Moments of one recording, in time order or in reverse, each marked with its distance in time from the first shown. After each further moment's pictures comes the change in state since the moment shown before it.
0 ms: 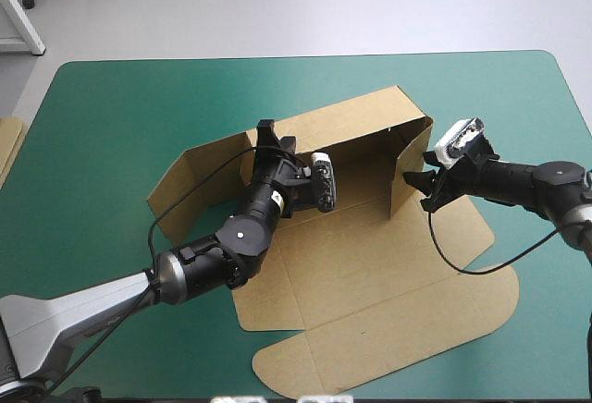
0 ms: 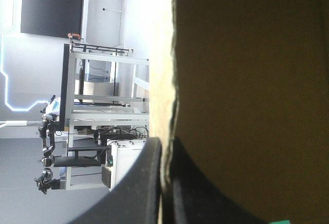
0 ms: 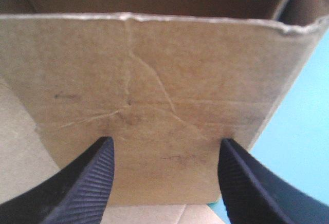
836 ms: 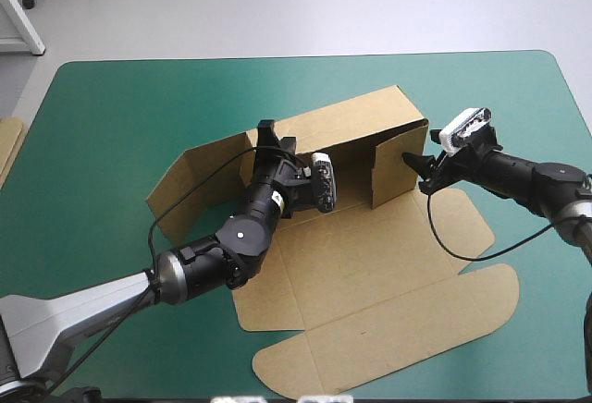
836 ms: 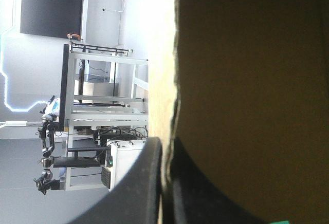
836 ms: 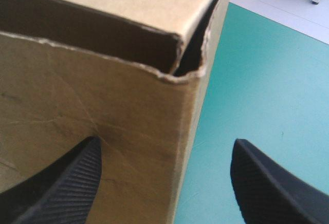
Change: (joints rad) left arm 0.000 0.000 0.000 0.000 0.002 0.000; right arm 0.000 0.042 0.000 0.258 -0.063 -0.214
